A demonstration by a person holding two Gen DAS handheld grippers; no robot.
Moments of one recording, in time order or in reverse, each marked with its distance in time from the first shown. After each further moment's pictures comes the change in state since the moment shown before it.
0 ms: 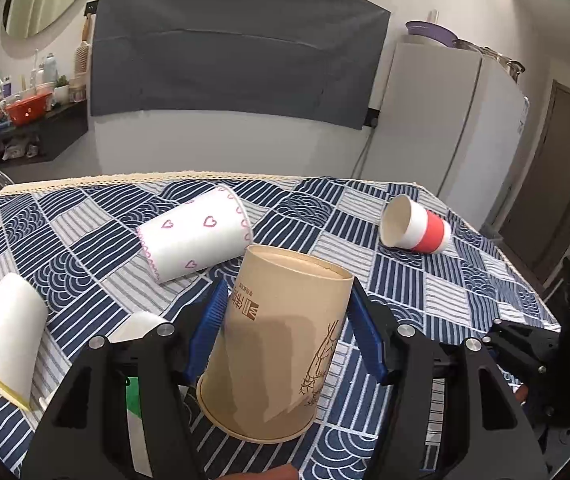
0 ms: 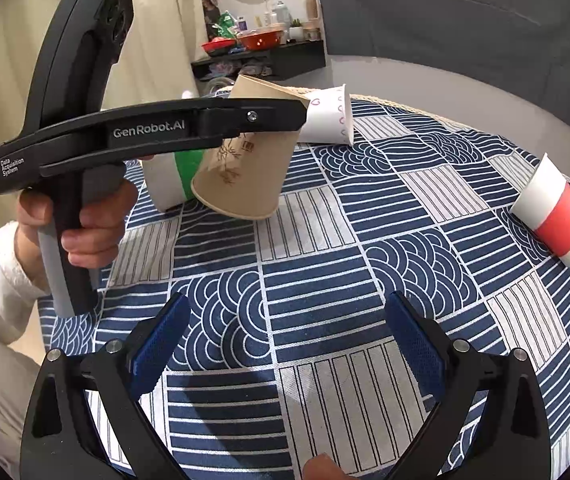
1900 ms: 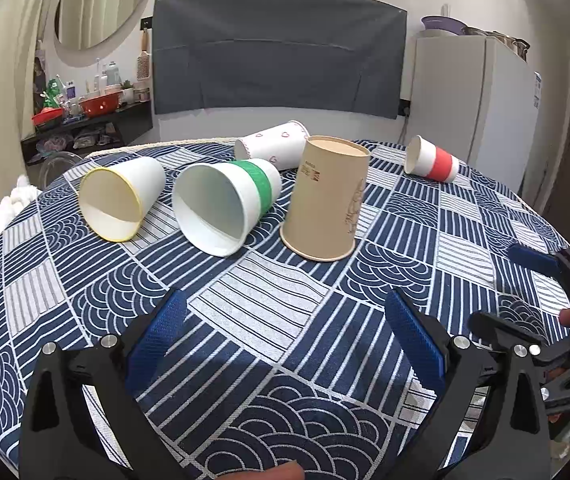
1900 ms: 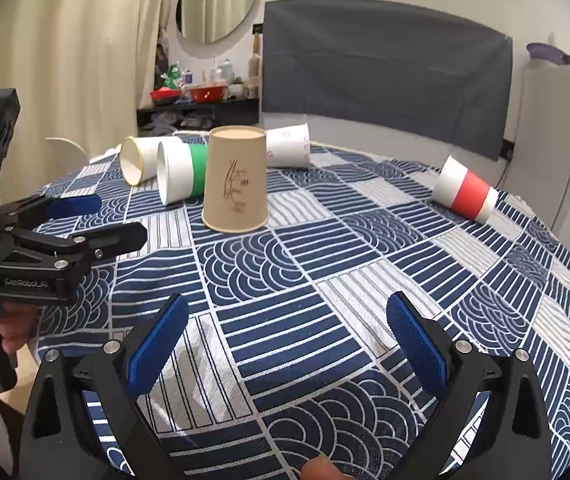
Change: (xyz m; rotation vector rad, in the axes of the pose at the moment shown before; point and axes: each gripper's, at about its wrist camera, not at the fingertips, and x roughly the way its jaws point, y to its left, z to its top) left arm -0.115 0.007 -0.123 0.021 -0.042 0.195; right arm -0.041 0.082 -0.081 0.047 -0.282 -0.352
